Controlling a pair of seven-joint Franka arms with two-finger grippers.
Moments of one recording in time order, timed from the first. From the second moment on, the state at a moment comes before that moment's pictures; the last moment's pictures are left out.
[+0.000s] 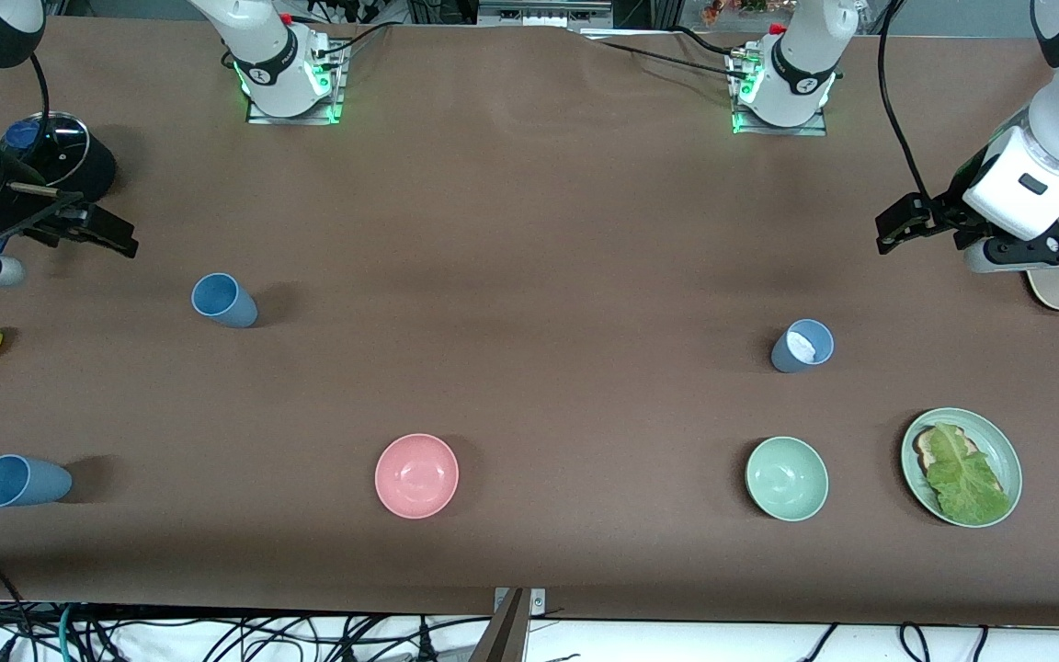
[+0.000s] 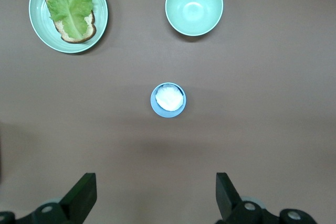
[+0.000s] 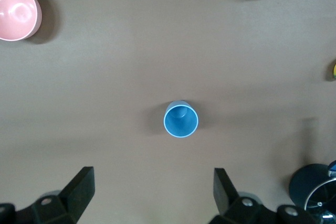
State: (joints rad) left arm -0.04 0.00 -0.06 -1.68 0.01 1.65 -0.19; right arm -0.04 0.09 0.09 -1.55 -0.02 1.57 0.18
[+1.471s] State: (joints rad) left arm -0.04 0.02 -0.06 -1.68 0.01 1.61 -0.18; right arm -0.04 0.09 0.09 -1.55 -0.02 1.57 0.19
